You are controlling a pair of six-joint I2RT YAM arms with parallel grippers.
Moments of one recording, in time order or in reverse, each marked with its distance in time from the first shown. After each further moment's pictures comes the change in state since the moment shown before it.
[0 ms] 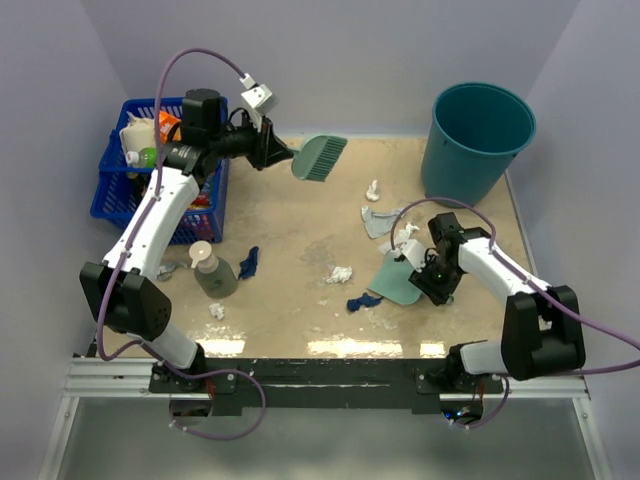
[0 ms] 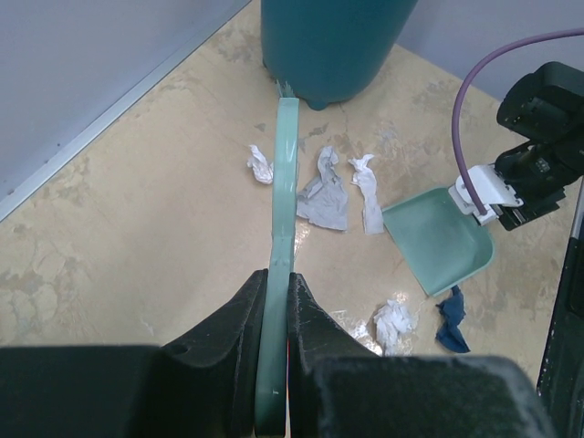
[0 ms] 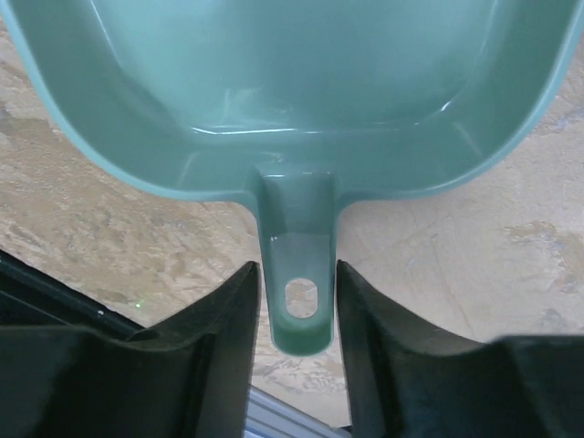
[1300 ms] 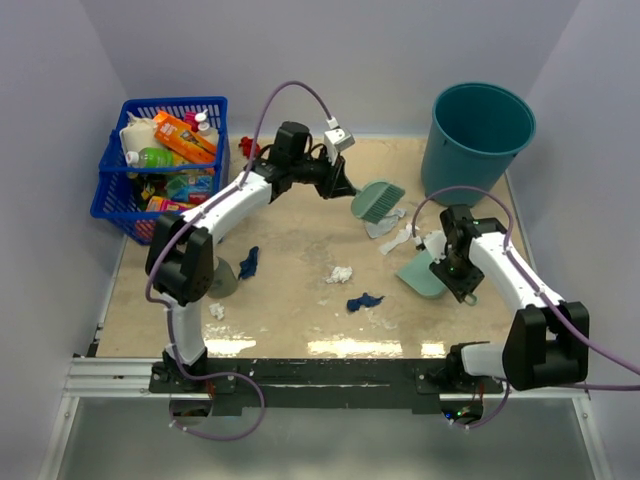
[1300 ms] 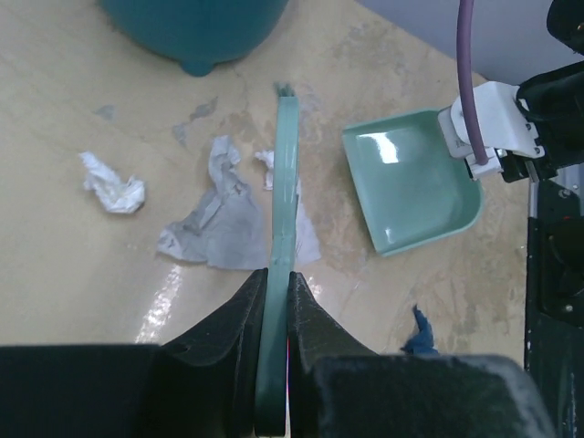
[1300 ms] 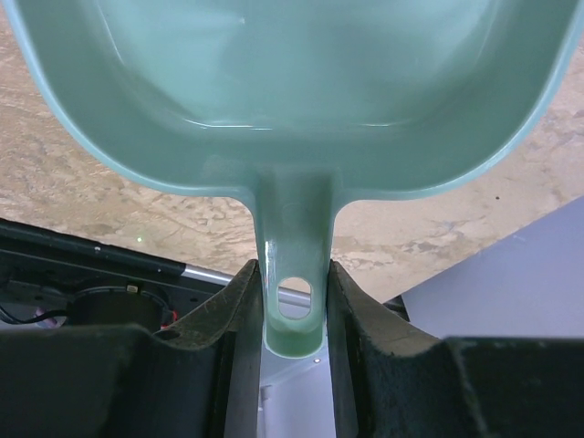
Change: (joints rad) left arm -0.277 0.331 -0.026 0.248 -0.039 -0.076; right arm -0.052 -0.050 0.112 -0.206 0.232 0.222
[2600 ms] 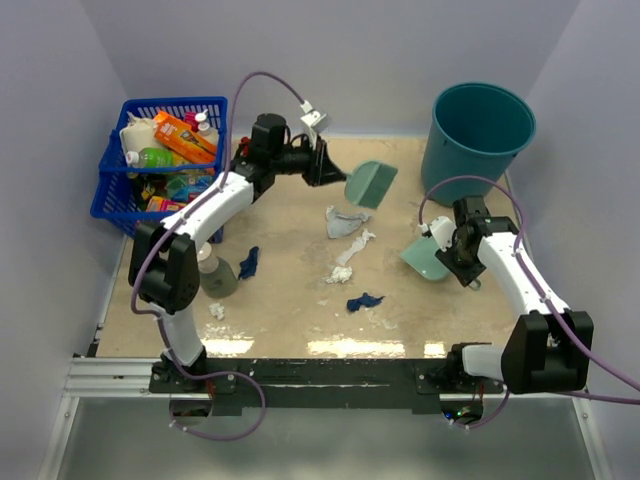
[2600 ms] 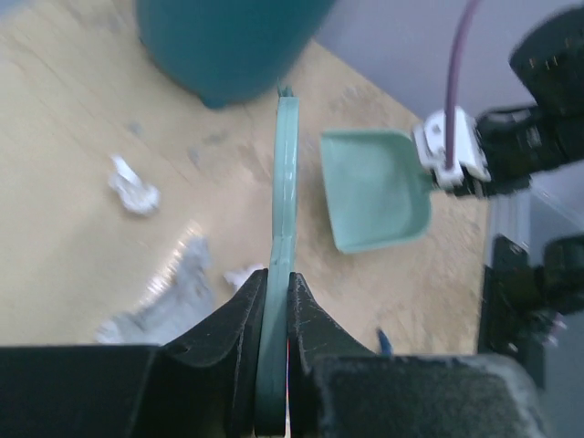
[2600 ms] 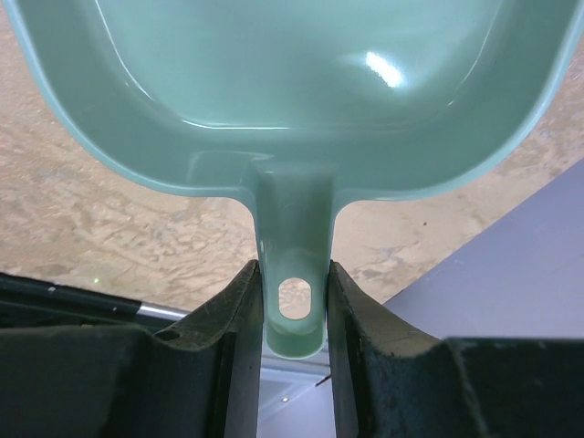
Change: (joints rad) left arm 0.072 -0.114 -0.138 0.140 0.073 -0.240; right arm -0.079 -0.030 0.042 0.087 -0.015 -0.098
